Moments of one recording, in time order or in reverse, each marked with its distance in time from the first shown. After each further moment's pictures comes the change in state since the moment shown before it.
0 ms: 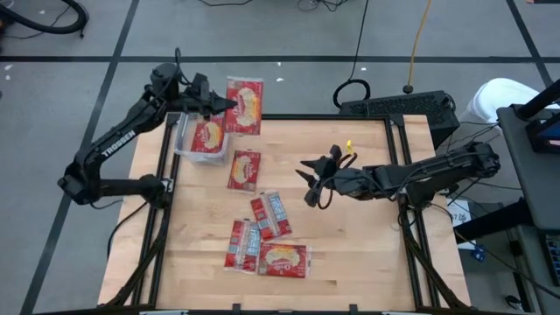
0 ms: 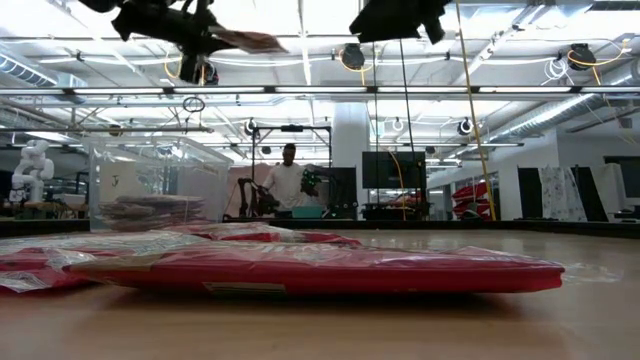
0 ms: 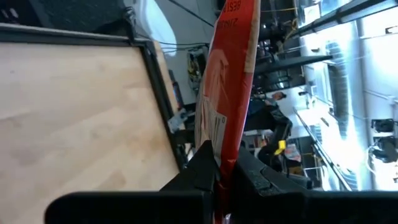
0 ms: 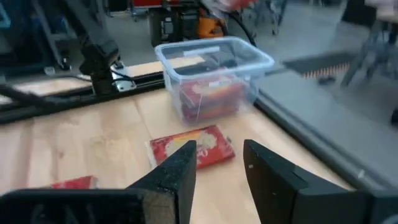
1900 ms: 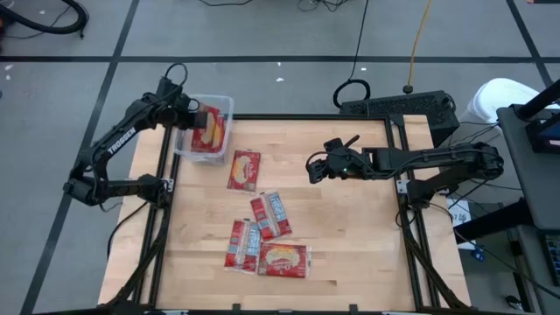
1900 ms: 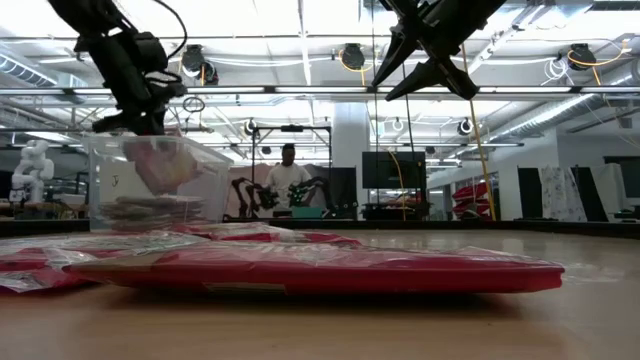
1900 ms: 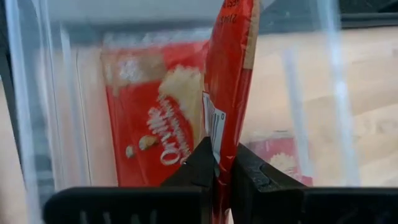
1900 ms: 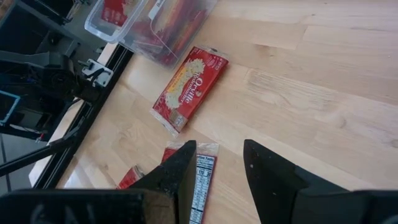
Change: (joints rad) left arm 0.212 0.015 -0.130 -0.607 -0.584 0.719; right arm -0.198 -0.030 0.000 -0.315 -0.334 0.766
